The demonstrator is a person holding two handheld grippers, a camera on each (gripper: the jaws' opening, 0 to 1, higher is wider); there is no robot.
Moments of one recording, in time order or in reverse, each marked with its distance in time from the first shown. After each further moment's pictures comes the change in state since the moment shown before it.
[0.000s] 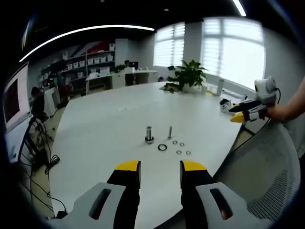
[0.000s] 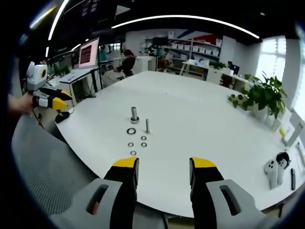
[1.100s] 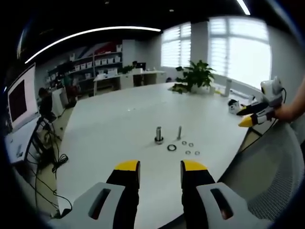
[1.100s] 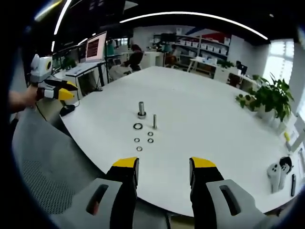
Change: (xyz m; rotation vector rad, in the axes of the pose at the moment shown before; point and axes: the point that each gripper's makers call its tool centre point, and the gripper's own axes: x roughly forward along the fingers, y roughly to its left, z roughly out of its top) left arm -0.006 0.016 -0.001 0.001 0.006 0.090; right arm 0.005 0.014 -0.006 -0.036 0.037 0.075
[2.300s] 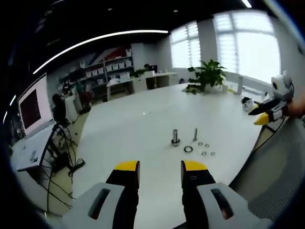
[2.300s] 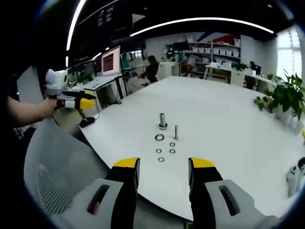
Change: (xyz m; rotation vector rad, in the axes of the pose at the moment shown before) left arm -0.008 0.021 0.011 0.057 -0.027 0.130; right arm 0.001 0.031 0.017 0.019 -0.085 0.182
